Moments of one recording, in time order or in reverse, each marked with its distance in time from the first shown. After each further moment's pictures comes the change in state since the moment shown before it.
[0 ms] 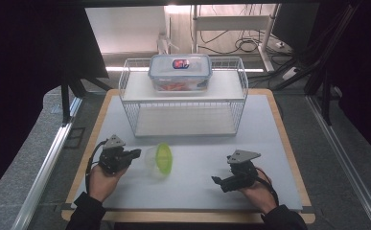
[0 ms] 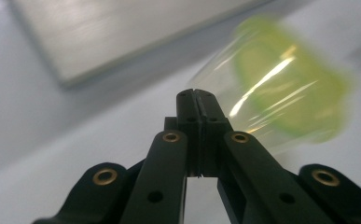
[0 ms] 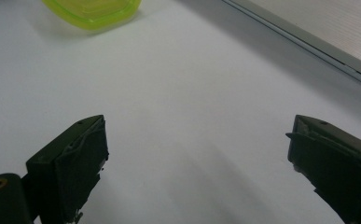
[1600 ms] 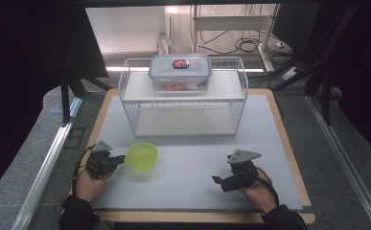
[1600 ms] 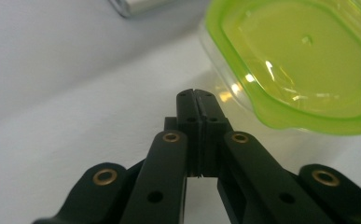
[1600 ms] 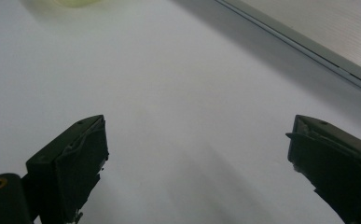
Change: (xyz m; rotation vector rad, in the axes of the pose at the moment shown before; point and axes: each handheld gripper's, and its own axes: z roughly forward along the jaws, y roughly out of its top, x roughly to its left) left arm 0.054 -0.053 0.003 0.138 0.068 -0.096; right arm 0.000 0.000 -0.001 -0.002 -0.011 -0.007
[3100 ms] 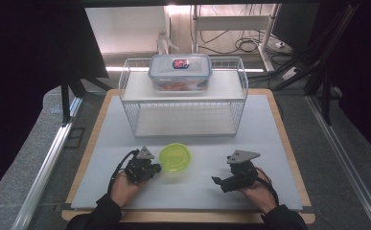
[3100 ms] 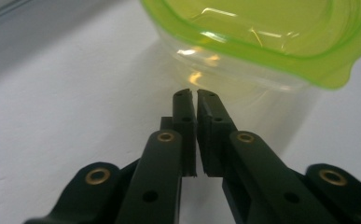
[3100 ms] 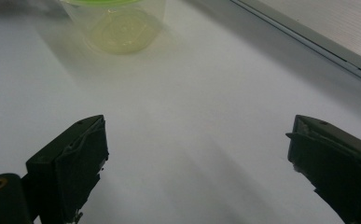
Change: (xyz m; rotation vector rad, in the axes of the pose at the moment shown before) left arm -0.089 0.027 0.049 0.081 -0.091 0.198; right arm 0.000 -0.001 0.002 0.014 0.011 0.003
